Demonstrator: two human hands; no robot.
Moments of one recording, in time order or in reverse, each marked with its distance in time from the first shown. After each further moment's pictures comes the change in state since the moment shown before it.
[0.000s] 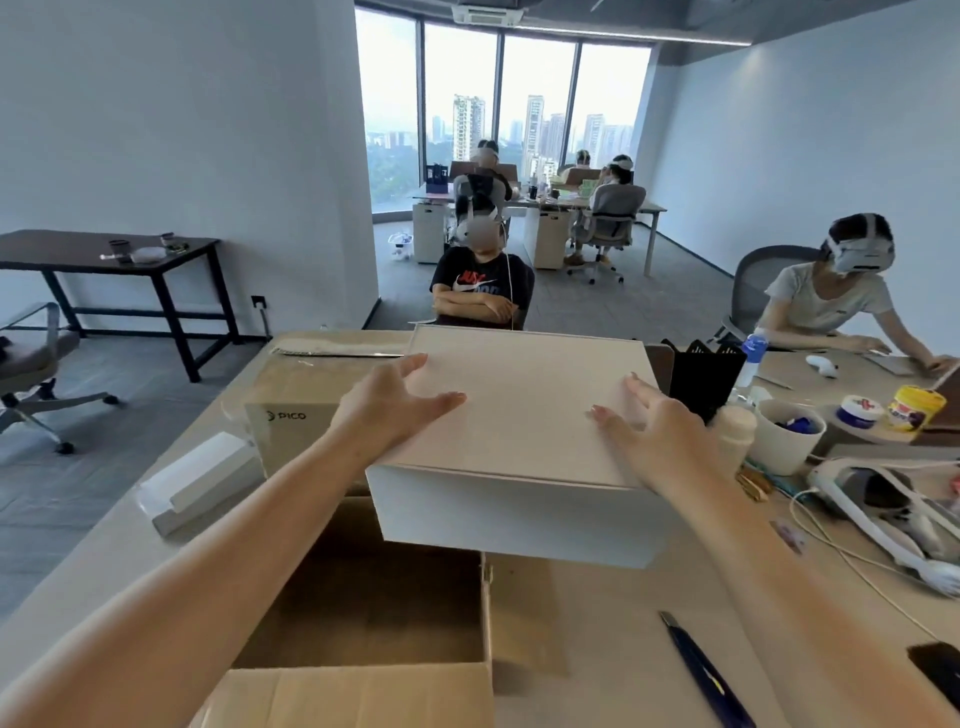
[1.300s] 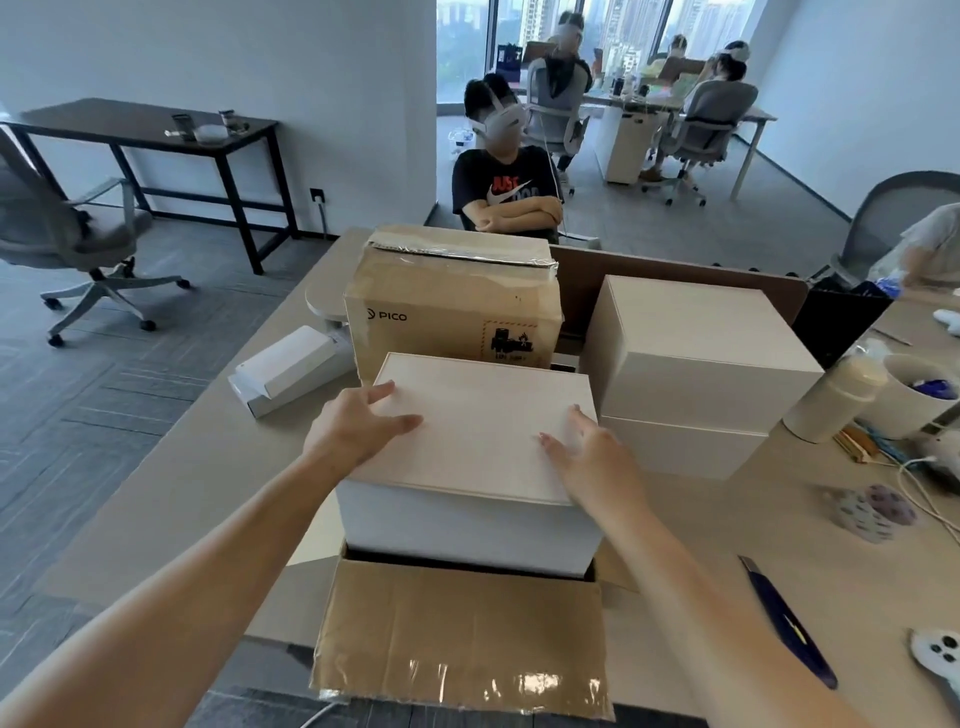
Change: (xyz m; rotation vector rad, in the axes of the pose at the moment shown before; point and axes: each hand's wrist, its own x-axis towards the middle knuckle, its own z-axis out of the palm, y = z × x) left_hand -0.029 -0.215 -0.014 0.019 -0.027 -0.394; right_hand -0.039 -0.038 0.214 0.017 -0.289 -0.024
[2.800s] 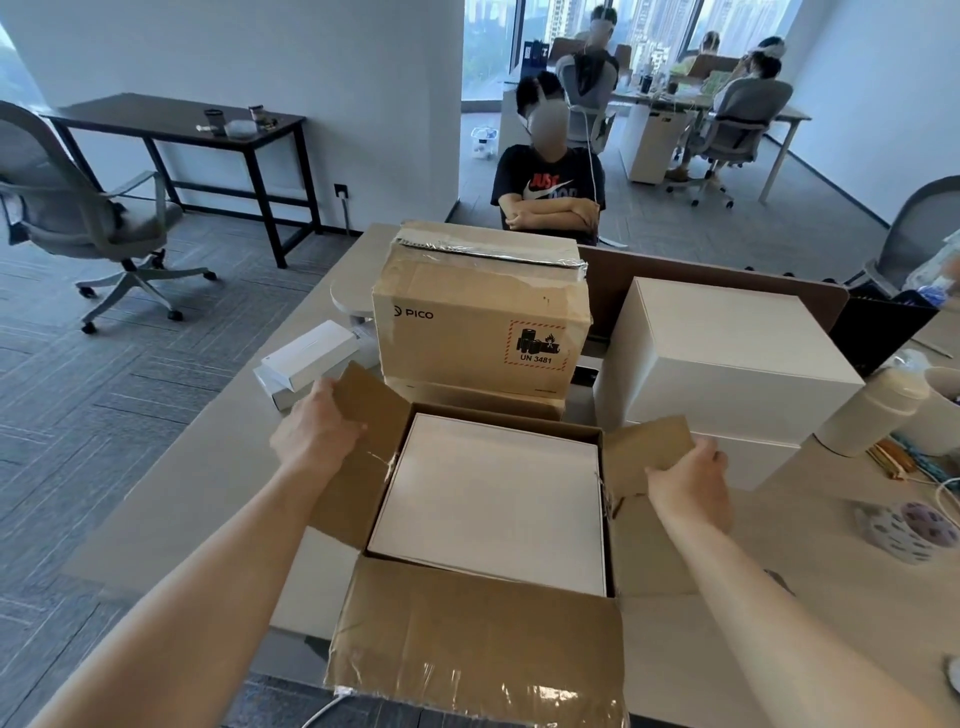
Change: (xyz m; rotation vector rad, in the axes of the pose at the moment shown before) left_hand 0.026 -0.056 -0.014 0.266 0.248 -0.217; right_hand 0.027 0.067 -0.003 -0.055 0.279 0.442
